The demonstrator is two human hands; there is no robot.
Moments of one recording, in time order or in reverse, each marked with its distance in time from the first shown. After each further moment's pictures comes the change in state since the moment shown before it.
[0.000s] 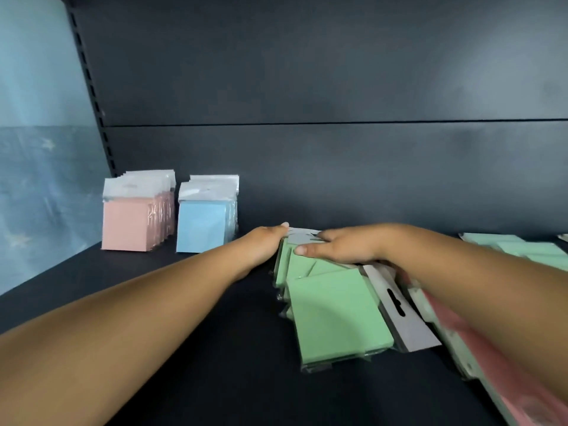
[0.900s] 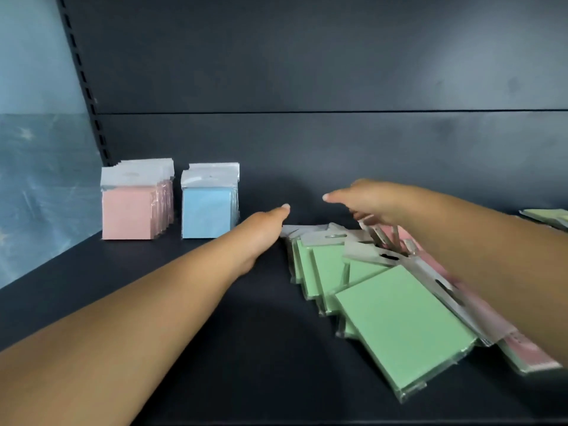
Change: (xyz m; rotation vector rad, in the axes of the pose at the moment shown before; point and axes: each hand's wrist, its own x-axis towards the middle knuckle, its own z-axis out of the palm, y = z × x) left_hand -0.036 -0.010 -0.016 -0.180 -0.061 0.017; right_hand -0.021 -0.015 -0.012 0.520 0.416 0.324
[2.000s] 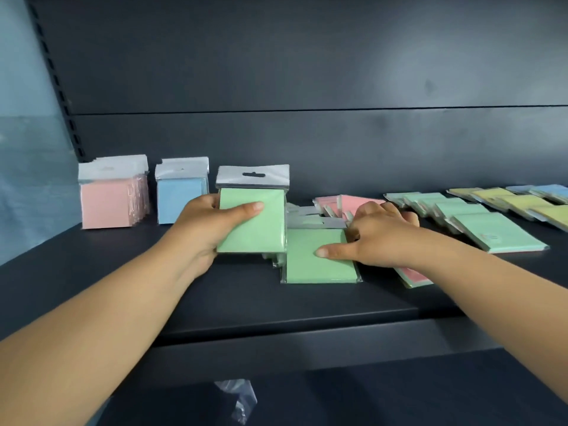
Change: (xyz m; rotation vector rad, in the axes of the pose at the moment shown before) left_hand -0.088 -0.002 -0.001 -0.443 0.044 0.283; right_hand -0.133 0.068 -0.008 -0.643 0.070 -0.078
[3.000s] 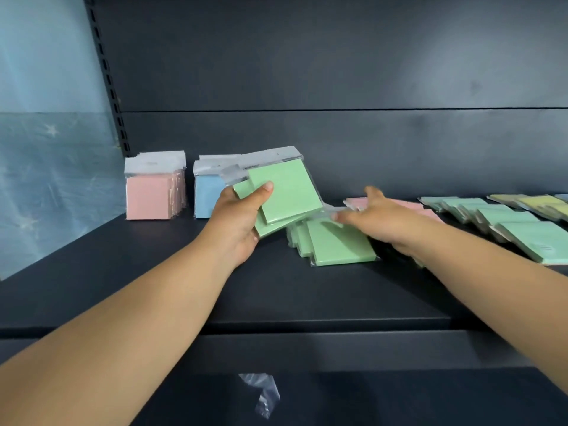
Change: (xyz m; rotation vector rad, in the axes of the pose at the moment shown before) left_hand 0.014 -0.004 -0.010 -0.316 0.120 -0.049; right_hand 0.031 -0.037 0.000 0.700 0.050 0.017
